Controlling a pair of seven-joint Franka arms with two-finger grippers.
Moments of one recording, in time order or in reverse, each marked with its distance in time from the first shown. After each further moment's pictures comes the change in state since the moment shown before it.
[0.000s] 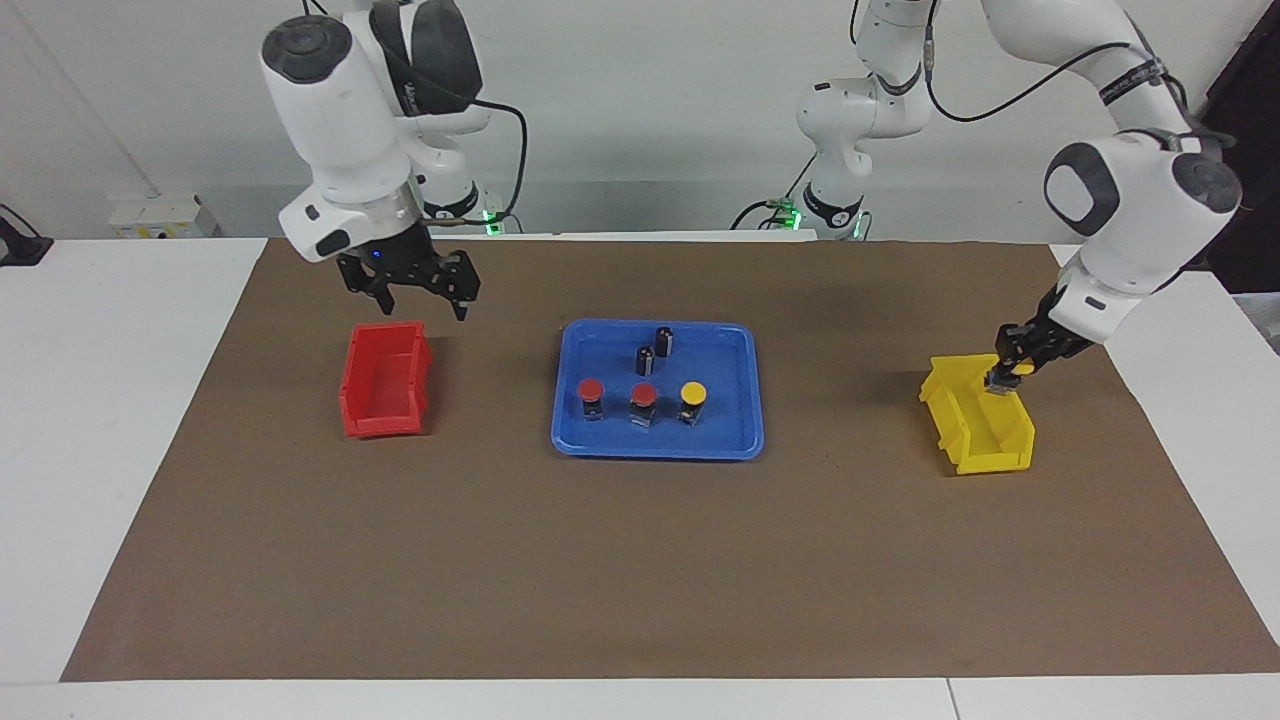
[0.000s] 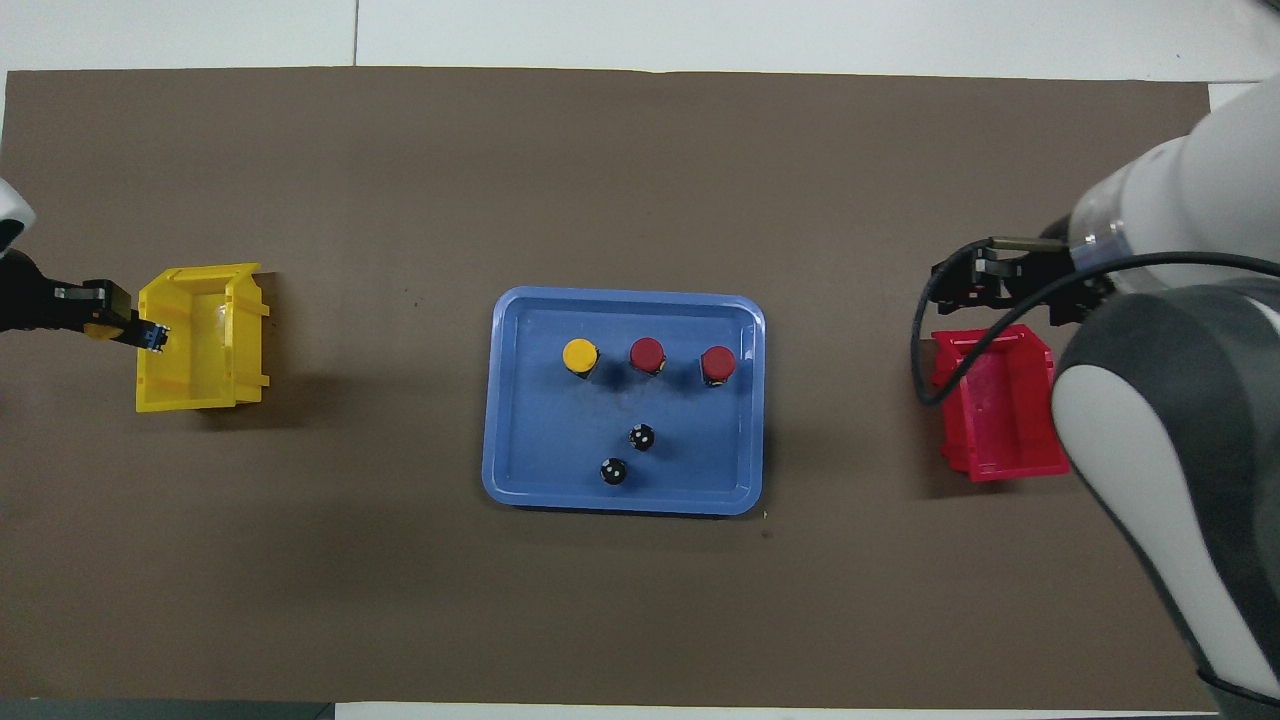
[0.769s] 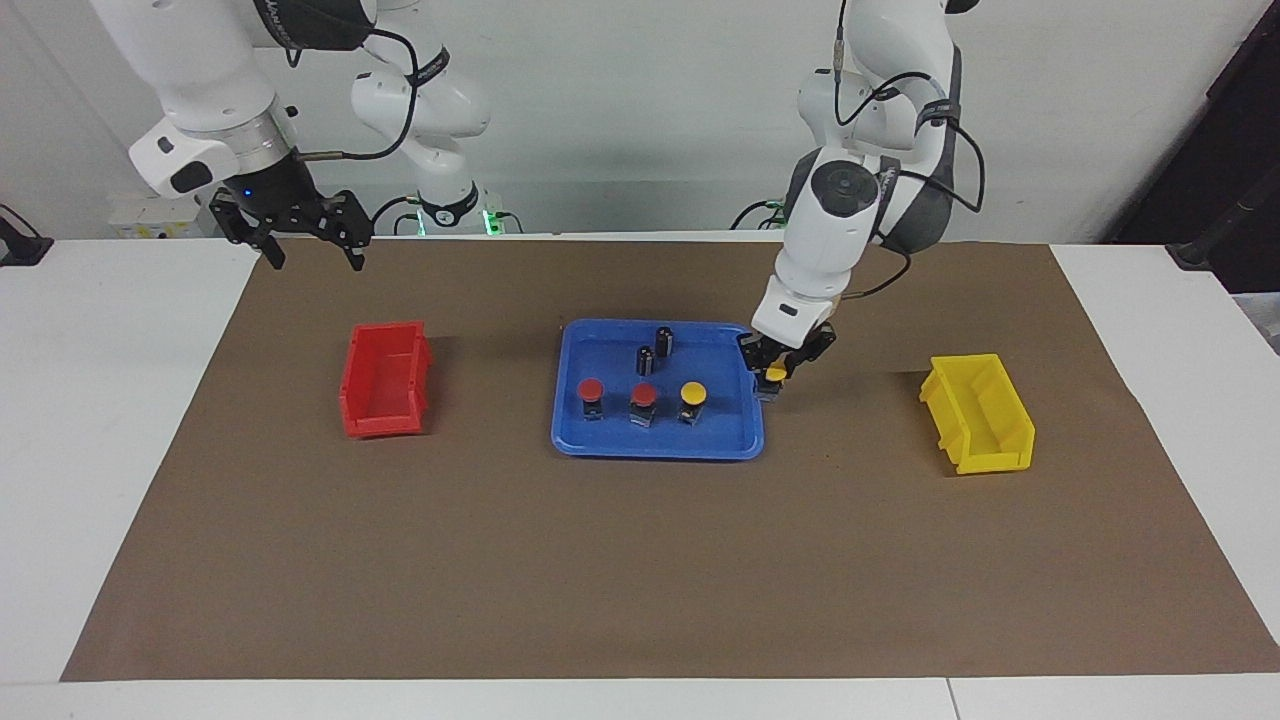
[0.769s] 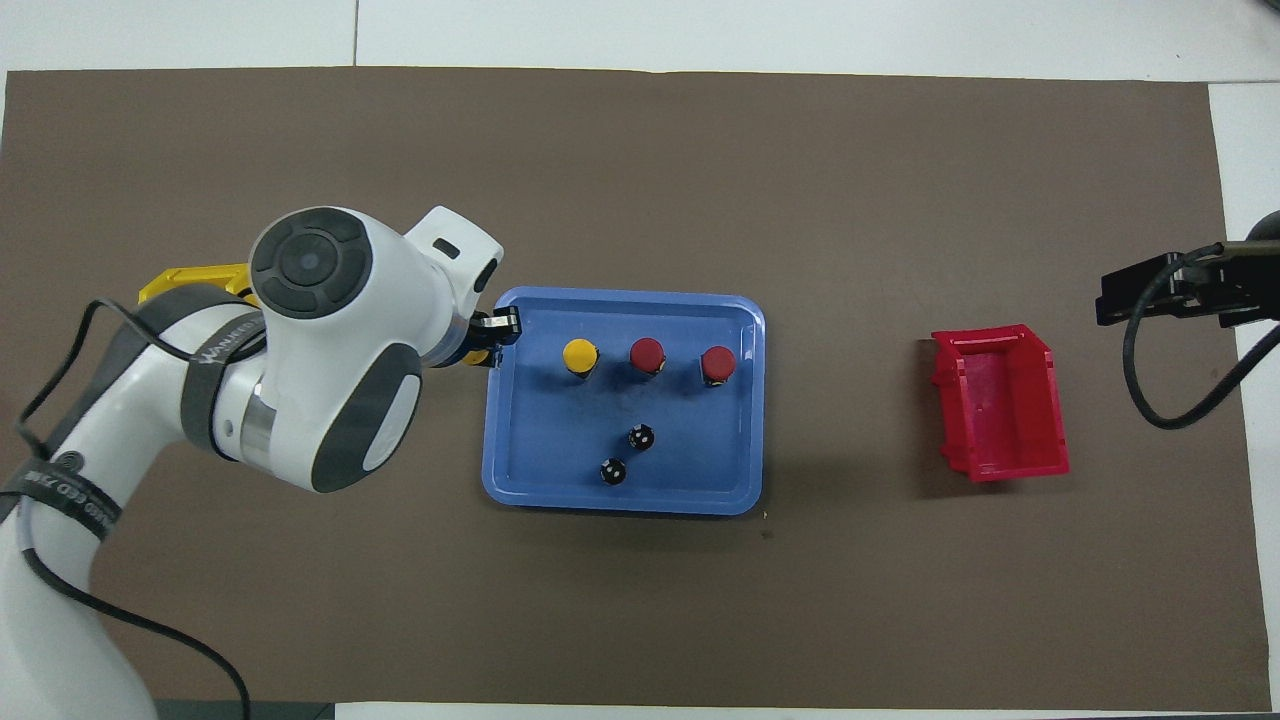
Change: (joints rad) left arm -0.562 0.109 -0.029 -0.133 -0.023 0.294 -0.651; right arm -0.095 -0.017 -0.023 0.088 -0.013 -0.112 -0.191
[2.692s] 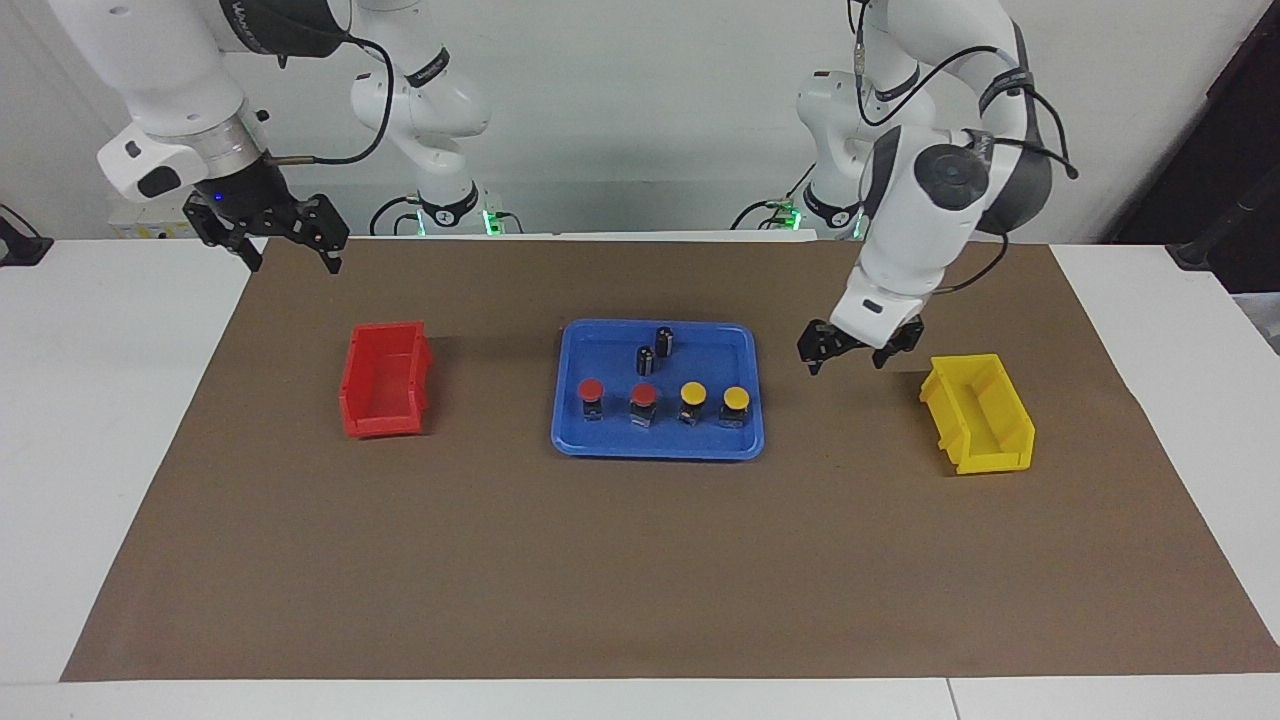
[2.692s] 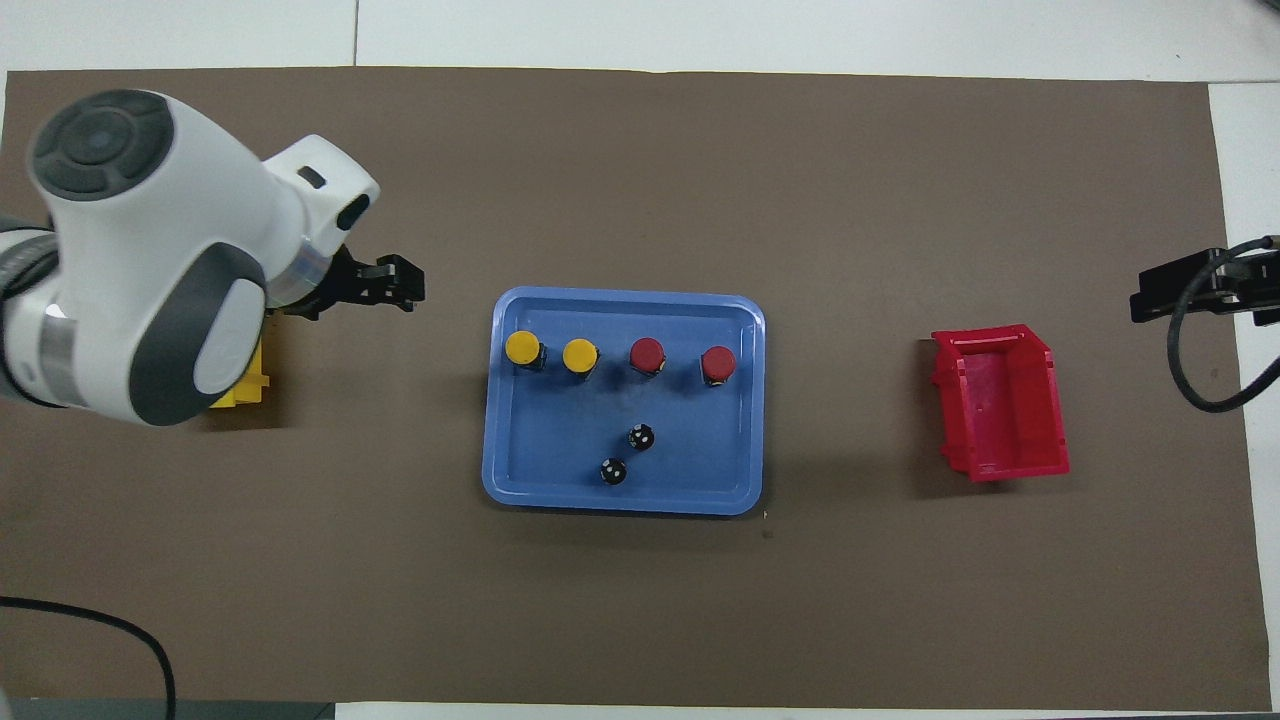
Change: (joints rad) left arm 0.234 -0.075 0.044 0.162 0.016 -0.294 0.391; right arm 0.024 0.004 -0.074 0.007 -0.001 -0.001 -0.034
